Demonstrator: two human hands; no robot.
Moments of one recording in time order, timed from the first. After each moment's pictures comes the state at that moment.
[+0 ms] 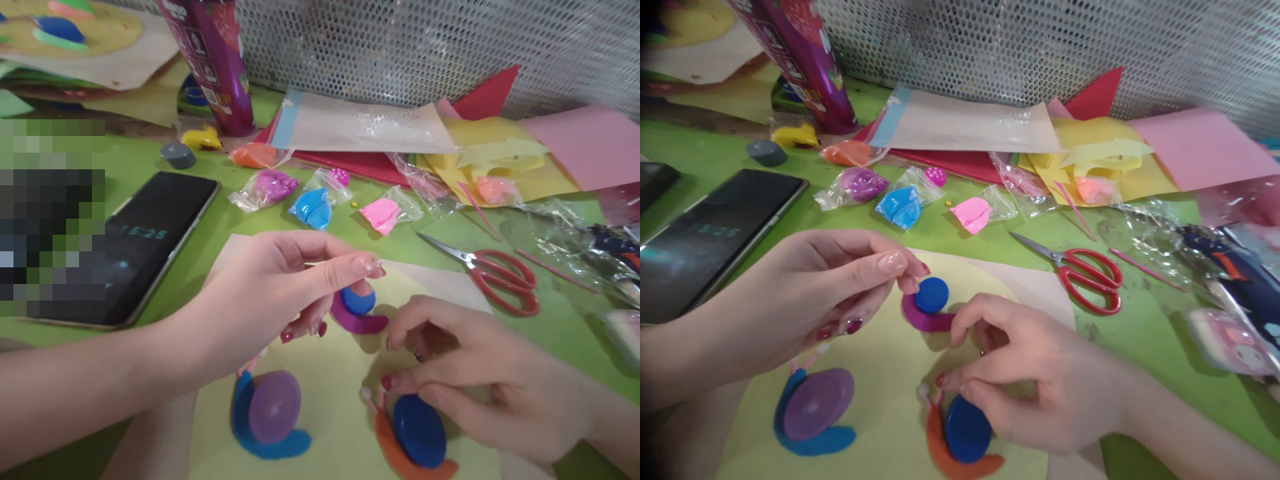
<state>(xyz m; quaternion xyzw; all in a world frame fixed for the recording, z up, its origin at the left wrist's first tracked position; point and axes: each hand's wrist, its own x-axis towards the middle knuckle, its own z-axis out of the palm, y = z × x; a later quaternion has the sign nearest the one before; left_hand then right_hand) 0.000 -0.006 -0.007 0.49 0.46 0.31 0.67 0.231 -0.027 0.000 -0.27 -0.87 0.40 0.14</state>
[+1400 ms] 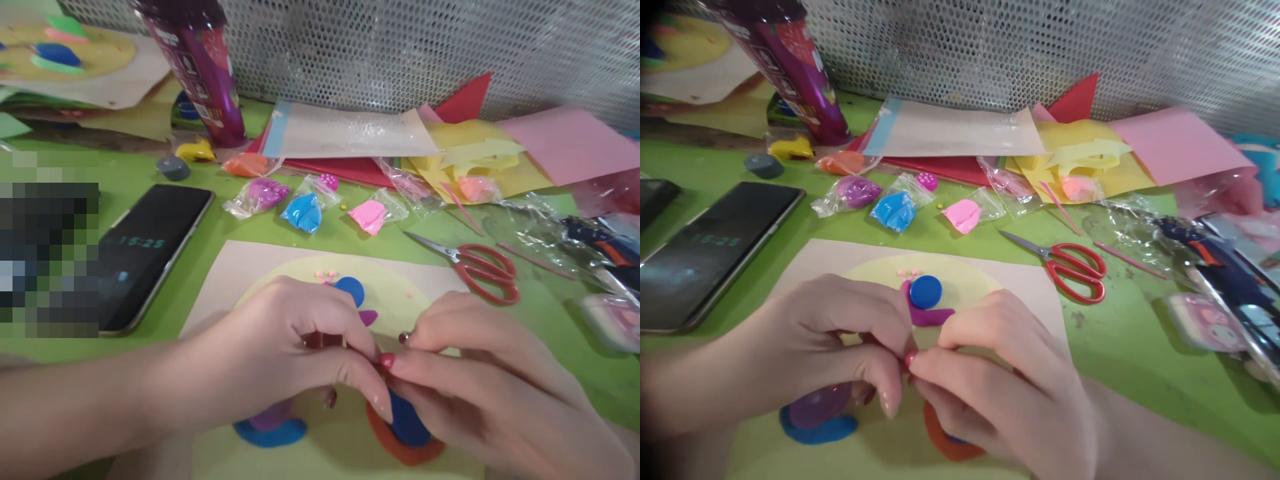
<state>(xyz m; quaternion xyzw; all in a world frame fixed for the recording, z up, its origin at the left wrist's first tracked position) 0.003 -0.015 0.007 0.65 0.33 0.13 0.67 0.208 -0.051 0.020 -0.33 -0.89 0.12 0.29</state>
